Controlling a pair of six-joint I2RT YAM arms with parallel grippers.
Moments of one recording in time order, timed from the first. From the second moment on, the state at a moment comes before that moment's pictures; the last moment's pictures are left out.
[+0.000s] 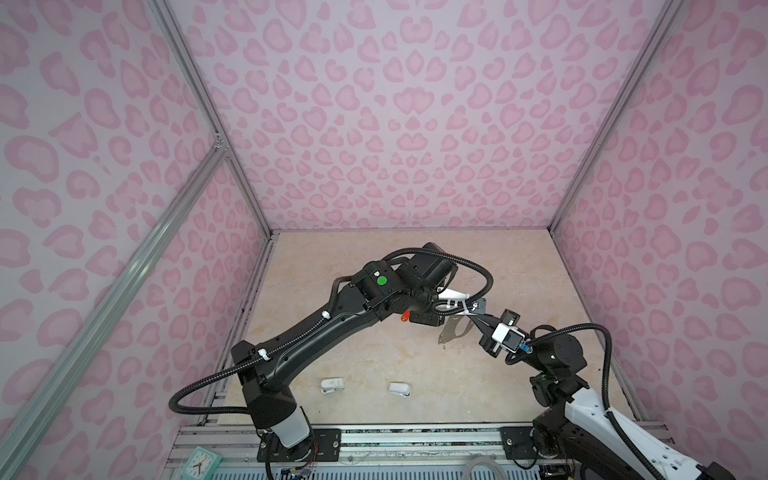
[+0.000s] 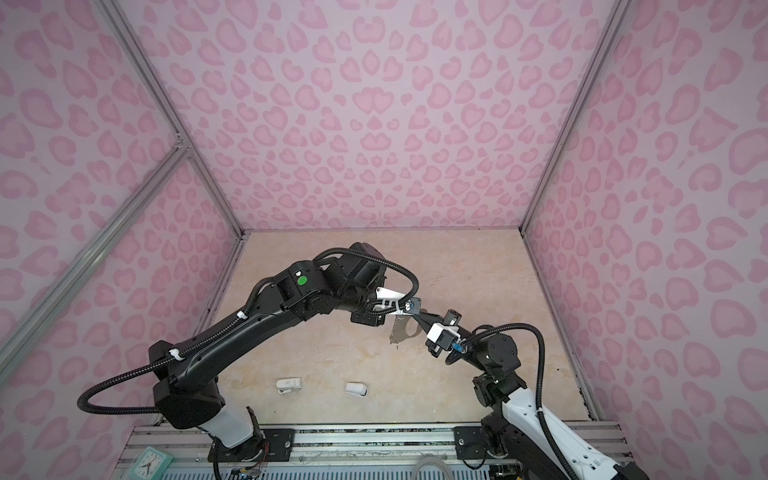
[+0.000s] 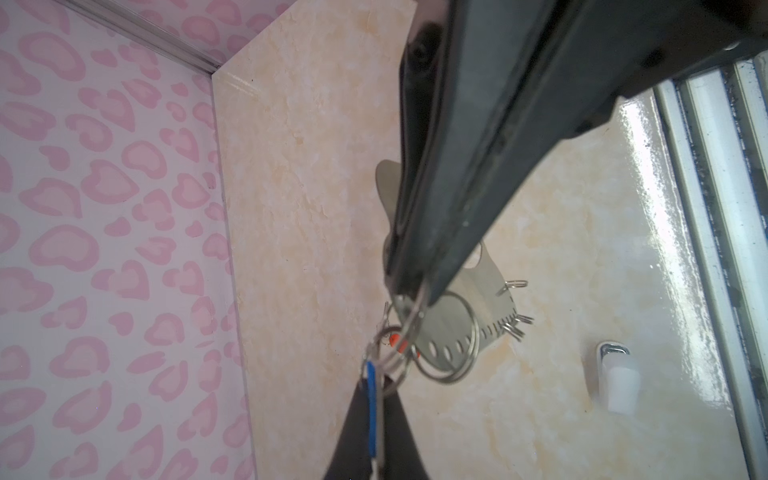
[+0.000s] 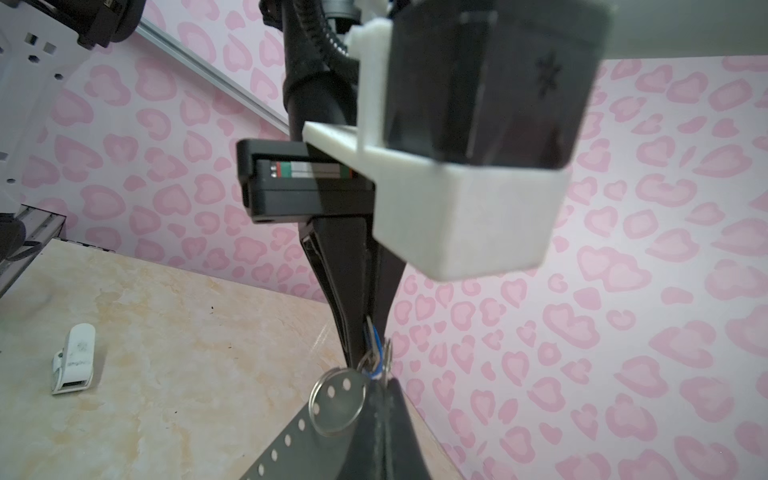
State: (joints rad) left arm -1.01 1.66 1.89 -1.12 -0.02 0.87; right arm 0.50 0.73 0.29 0.77 -0.55 -0.38
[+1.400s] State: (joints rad) left arm -1.00 1.68 1.94 -1.15 0.06 0.85; right arm 0.50 0.81 0.35 0.64 -0.51 -0.41
